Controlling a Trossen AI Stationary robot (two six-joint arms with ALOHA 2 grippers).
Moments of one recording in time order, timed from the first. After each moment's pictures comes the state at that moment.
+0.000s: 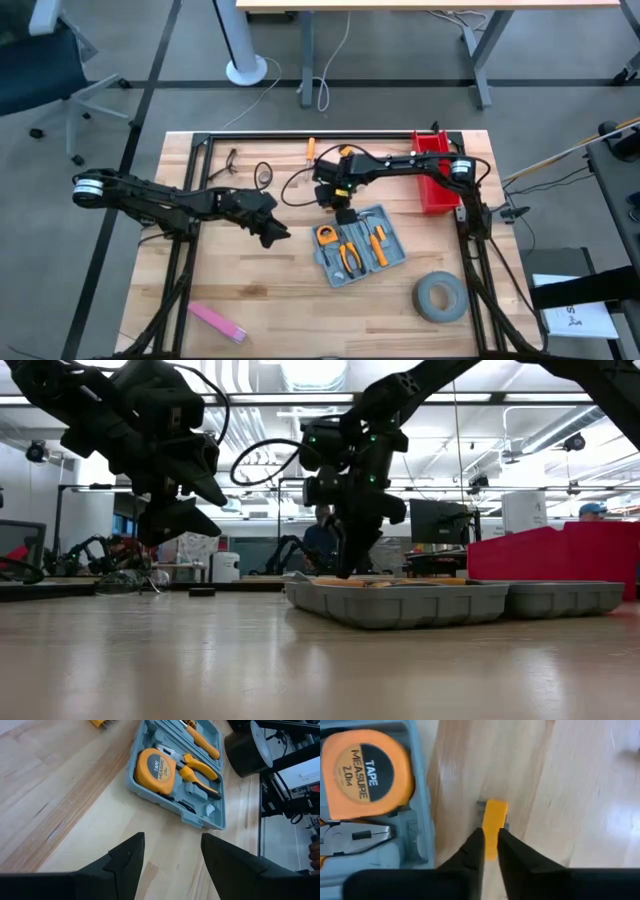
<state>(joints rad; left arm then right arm) 0.03 1.18 0.45 0.12 0.18 -0.81 -0.24 2.07 1.56 -0.77 -0.16 -0.47</state>
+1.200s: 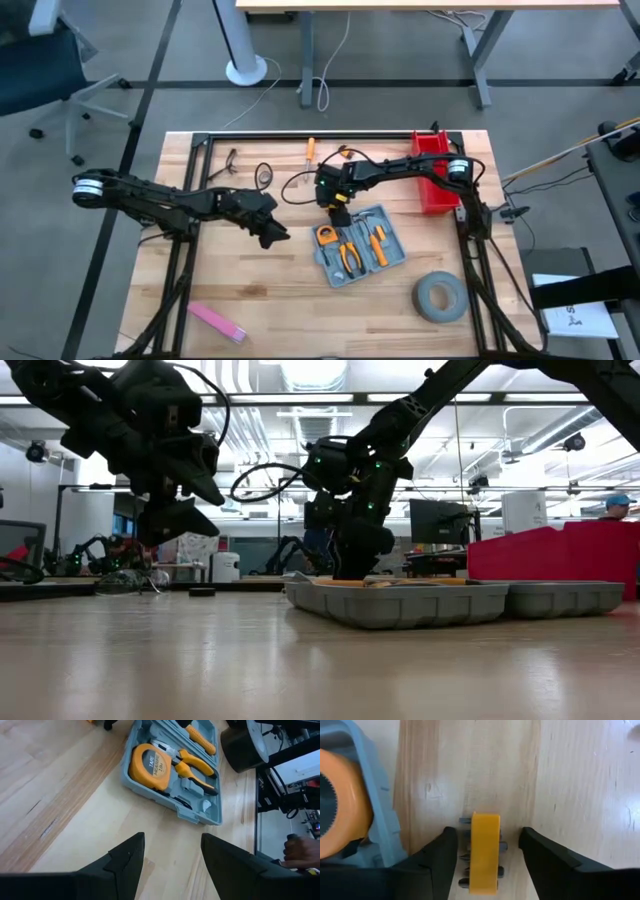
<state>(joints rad) 0.03 1.18 0.45 0.12 0.20 -0.80 -0.25 2.10 1.43 -0.53 -0.15 -0.31</state>
